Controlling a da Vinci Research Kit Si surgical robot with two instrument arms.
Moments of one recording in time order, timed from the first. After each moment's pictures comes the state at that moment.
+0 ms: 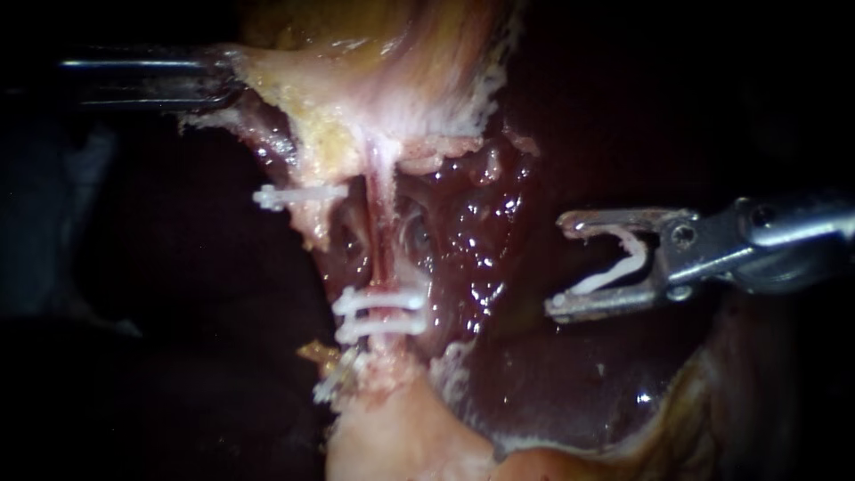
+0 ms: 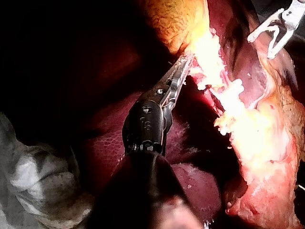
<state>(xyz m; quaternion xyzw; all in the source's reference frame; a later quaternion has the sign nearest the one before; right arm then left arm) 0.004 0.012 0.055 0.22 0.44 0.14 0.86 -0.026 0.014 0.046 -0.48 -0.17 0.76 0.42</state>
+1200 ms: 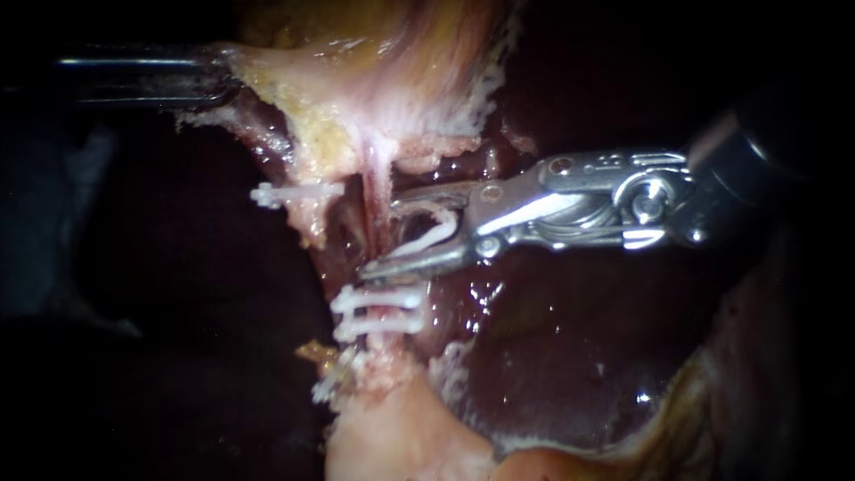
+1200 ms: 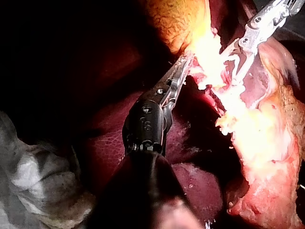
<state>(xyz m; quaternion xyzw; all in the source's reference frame) 0.018 0.015 0.061 0.31 0.52 0.20 0.77 -0.026 0.014 0.047 -0.48 -0.17 0.76 0.42</state>
